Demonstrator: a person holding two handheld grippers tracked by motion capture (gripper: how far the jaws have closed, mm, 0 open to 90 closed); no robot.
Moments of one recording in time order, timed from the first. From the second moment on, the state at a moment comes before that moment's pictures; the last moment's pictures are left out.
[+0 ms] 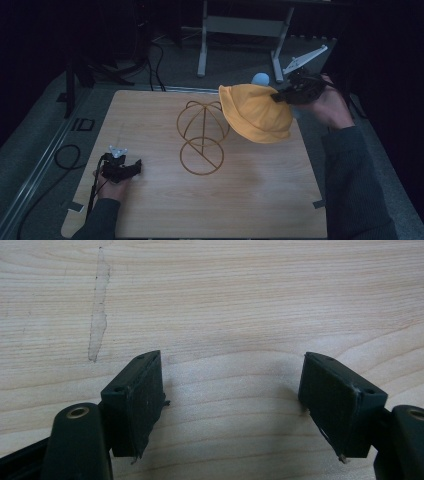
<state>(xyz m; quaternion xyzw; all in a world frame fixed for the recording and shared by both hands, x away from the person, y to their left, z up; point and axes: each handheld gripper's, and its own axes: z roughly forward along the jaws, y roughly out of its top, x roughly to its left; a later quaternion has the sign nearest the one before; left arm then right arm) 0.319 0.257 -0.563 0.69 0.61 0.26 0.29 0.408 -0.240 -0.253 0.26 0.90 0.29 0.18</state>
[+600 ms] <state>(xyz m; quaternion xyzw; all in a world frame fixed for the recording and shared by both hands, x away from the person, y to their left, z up) 0.319 0.257 -0.563 0.69 0.61 0.26 0.29 0.404 -0.216 -0.241 0.23 0.90 0.31 0.18</state>
